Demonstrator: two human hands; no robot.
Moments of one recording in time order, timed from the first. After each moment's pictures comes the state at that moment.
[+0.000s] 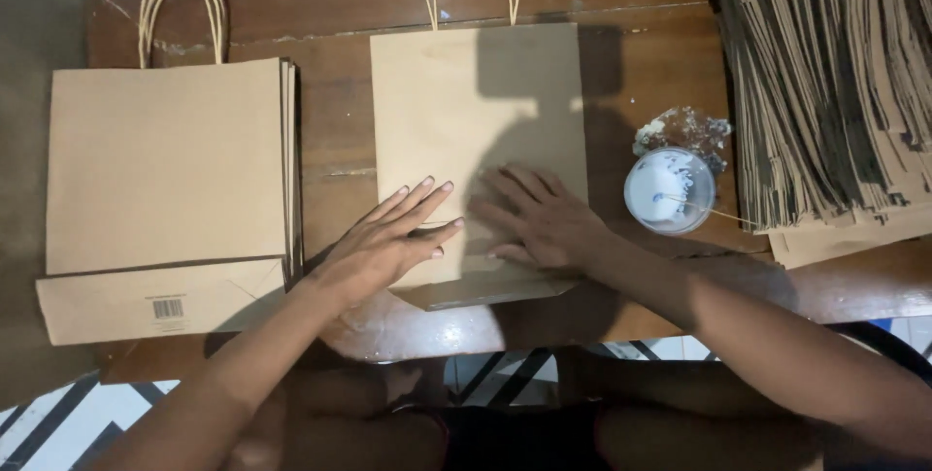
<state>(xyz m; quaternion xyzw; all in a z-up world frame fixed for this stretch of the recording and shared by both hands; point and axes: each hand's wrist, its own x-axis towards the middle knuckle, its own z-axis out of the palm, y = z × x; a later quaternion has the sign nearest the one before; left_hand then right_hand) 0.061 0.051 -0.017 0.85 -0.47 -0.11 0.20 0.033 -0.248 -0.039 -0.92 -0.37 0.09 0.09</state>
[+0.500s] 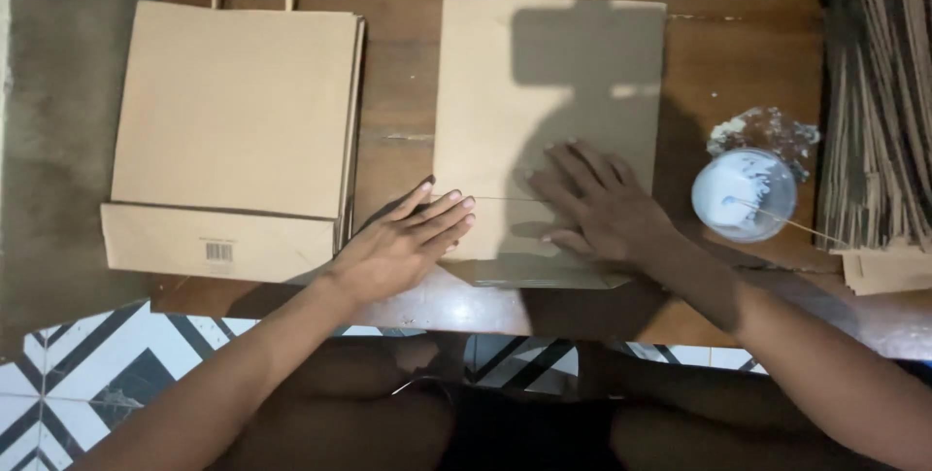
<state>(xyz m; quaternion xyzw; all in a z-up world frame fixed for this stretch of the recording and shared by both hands) 0.028 0.086 -0.008 0.85 -0.49 0.08 0.17 0.033 -0.250 -0.047 -0.93 -0.32 0.16 0.00</state>
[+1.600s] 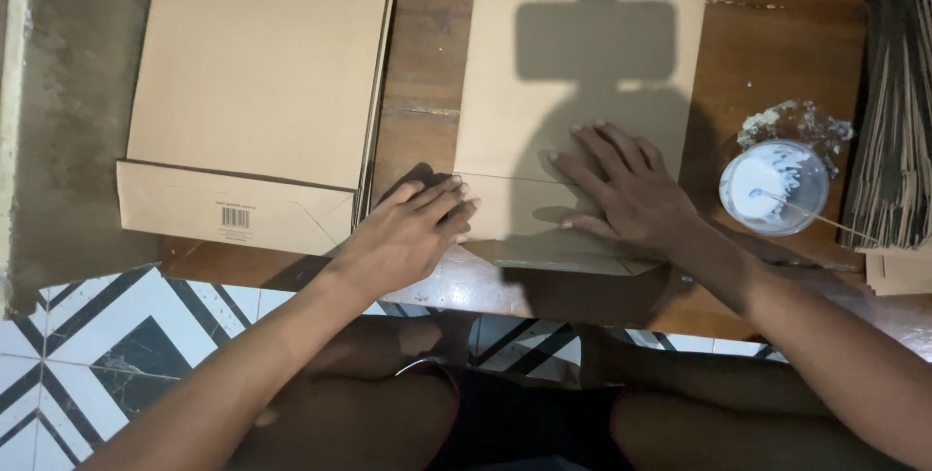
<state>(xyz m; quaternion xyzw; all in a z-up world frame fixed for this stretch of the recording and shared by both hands) 0.012 0.097 0.011 0.89 -0.44 -0.02 0.09 0.028 -0.245 -0.038 -0.94 -0.33 0.04 0.07</state>
